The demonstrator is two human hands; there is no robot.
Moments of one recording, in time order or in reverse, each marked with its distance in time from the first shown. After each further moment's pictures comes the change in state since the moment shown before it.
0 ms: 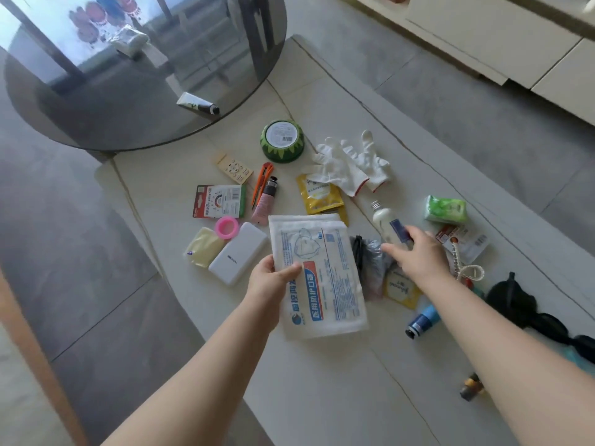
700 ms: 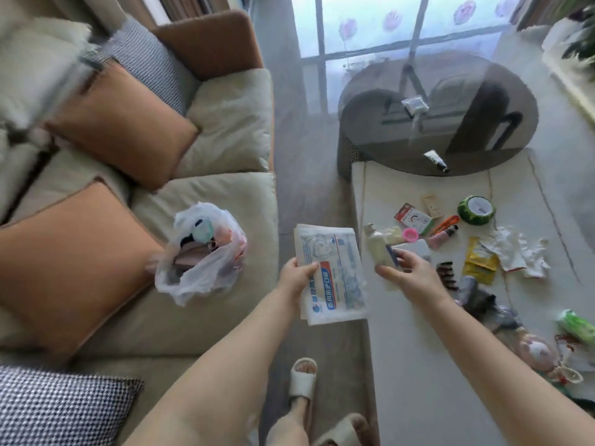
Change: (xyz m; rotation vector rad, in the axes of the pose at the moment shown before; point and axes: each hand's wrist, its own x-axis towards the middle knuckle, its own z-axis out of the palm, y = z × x) left_hand -0.355 -0.023 -0.228 -0.554 0.432 0.072; right_hand -0.360 -0.223 -0.026 0.204 -0.686 -0.453
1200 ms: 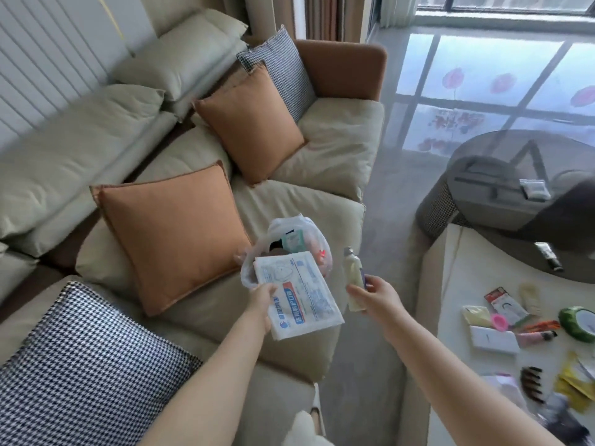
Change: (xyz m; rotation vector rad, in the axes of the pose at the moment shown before) left_hand -0.032 0.053 -0.267 -0.471 0.345 -0.036; right_hand 0.004 -0.123 0.260 -0.157 -0.288 0.032
